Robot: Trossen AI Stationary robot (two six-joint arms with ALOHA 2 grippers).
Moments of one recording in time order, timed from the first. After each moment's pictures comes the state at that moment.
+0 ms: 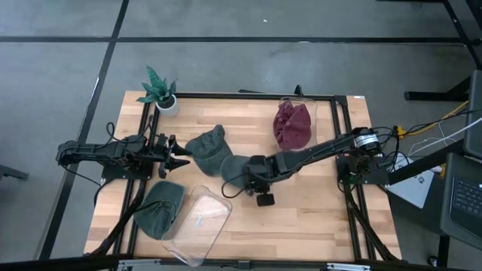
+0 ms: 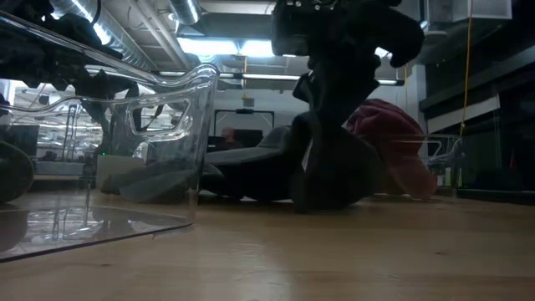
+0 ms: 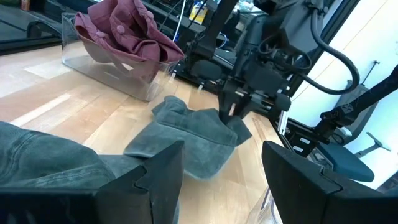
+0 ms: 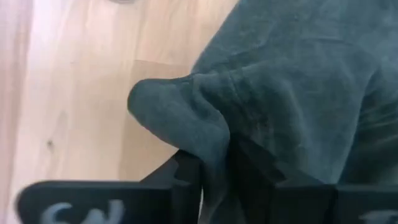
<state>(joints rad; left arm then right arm) -0.01 0.04 0.04 -0.06 0.02 -0.45 0.21 1.87 1.40 -0.70 0.03 0.05</state>
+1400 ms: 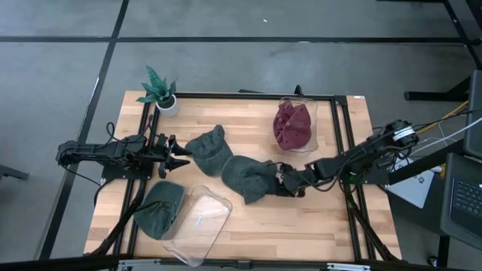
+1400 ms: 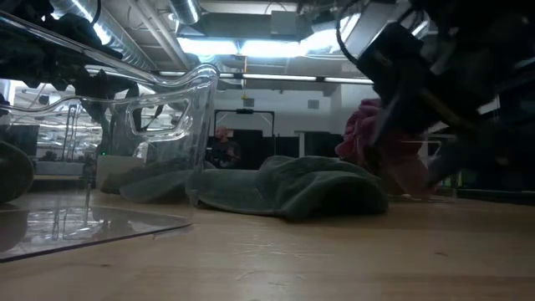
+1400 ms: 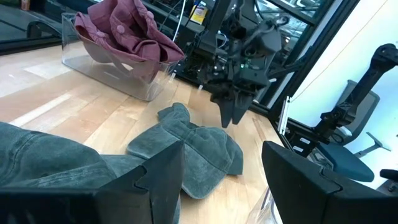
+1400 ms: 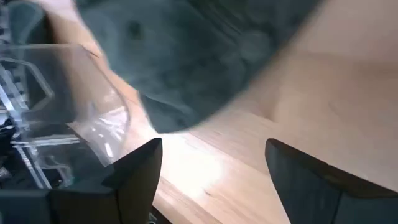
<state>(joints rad) -0.01 0.04 0.04 -0.06 0.02 -0.45 0.34 1.47 0.63 0.06 0.06 1.79</state>
